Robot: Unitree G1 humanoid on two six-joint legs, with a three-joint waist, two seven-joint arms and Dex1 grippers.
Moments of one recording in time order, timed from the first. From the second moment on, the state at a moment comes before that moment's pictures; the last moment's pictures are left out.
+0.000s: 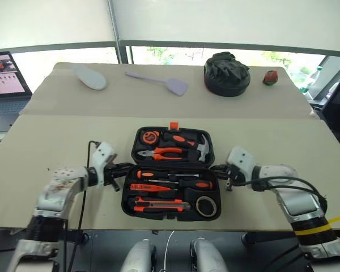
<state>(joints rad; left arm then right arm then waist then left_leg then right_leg) -0.29 0.76 0.08 0.03 -0.37 0.70 -0.97 -0.30 -0.70 0.03 -0.11 0.17 0.50 0.96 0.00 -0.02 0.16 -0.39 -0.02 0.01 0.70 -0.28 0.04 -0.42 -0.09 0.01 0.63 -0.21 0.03</state>
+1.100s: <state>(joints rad) -0.72 0.54 0.10 0.25 -0.46 1.21 -0.64 -0.87 -0.53 0.10 0.31 0.31 1.28 0.74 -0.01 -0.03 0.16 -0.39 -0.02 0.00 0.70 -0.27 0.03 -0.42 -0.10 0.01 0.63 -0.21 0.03</state>
